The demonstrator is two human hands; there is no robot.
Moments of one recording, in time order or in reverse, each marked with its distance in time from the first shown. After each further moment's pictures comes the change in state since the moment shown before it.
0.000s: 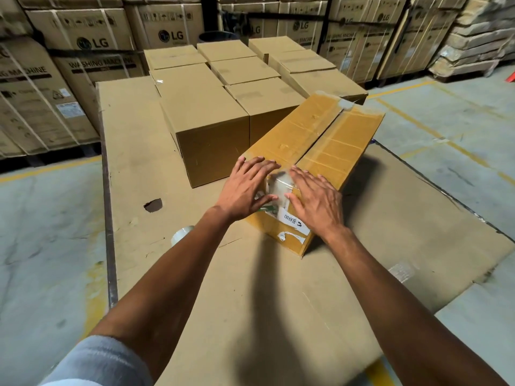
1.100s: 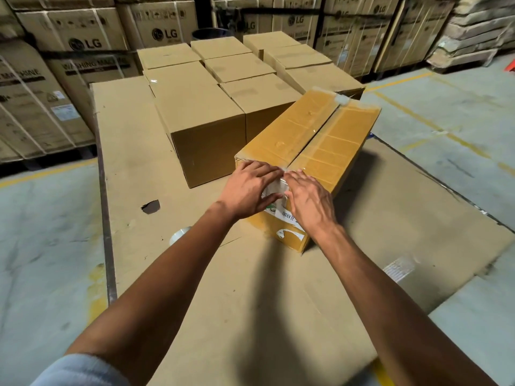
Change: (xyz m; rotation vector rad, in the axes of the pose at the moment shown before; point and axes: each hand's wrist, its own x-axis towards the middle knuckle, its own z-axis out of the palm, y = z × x) left_hand 0.015 0.022 -0.017 0.117 -0.059 0.114; right_hand 0.002 -0.015 0.005 0.089 -0.023 0.044
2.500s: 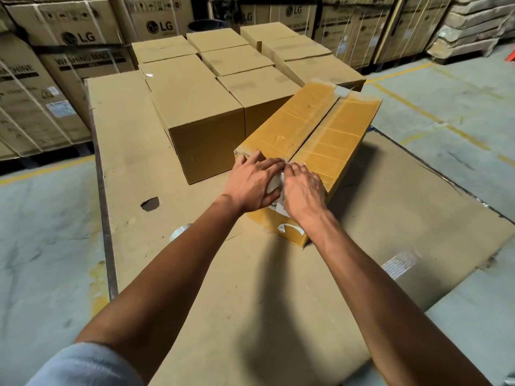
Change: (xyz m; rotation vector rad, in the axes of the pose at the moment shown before) left_hand 0.009 0.005 -0.004 0.135 -0.125 -0.077; right_hand 0.021 -0.030 -0.011 -0.118 -0.199 0.183
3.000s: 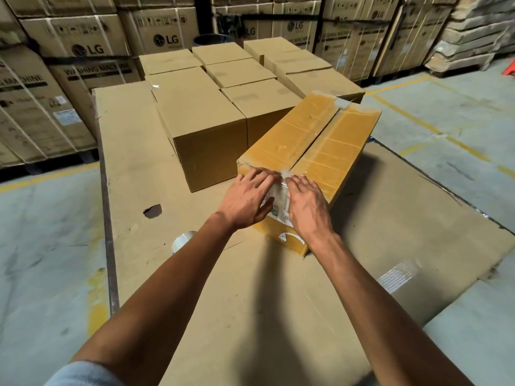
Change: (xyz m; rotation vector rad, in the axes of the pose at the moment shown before) left_hand -0.022 -0.008 0.008 -0.134 0.012 0.020; right_hand -0.018 0.015 0.011 0.121 0.085 -0.081
